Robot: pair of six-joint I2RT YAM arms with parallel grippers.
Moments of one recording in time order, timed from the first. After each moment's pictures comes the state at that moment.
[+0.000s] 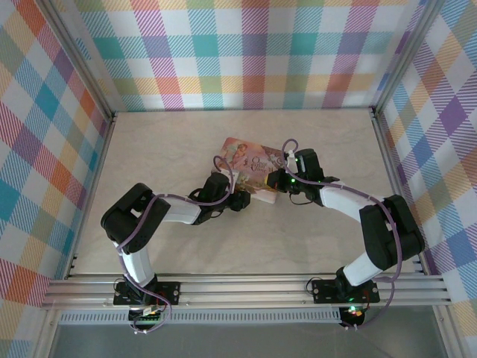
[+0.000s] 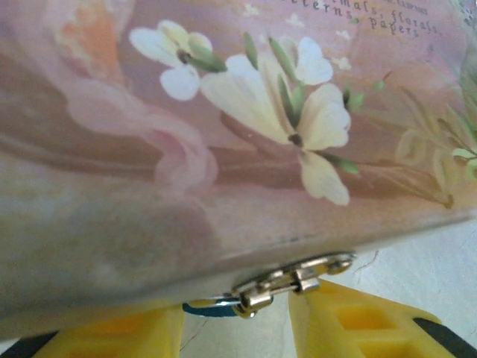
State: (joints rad) left arm -0.67 1.80 0.75 0.44 0.17 -0.42; right arm 0.41 1.55 0.81 0.03 -0.48 0.65
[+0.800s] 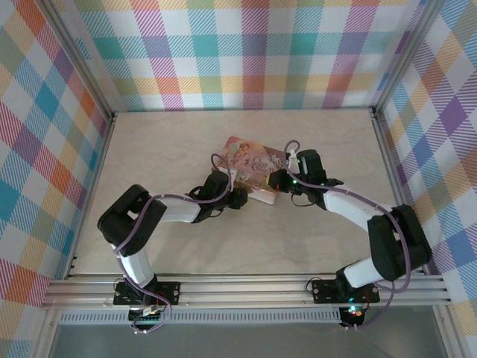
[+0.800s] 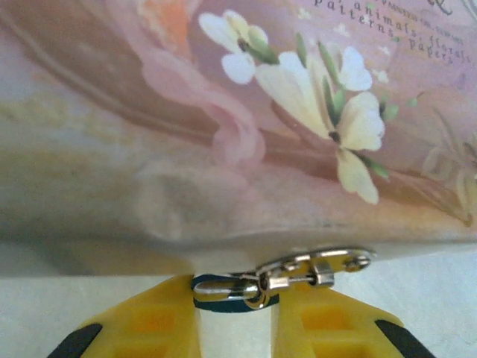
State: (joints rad) left arm -0.67 1.74 0.78 0.29 0.16 -0.53; right arm 0.43 1.40 0.77 0.00 -0.42 0.60
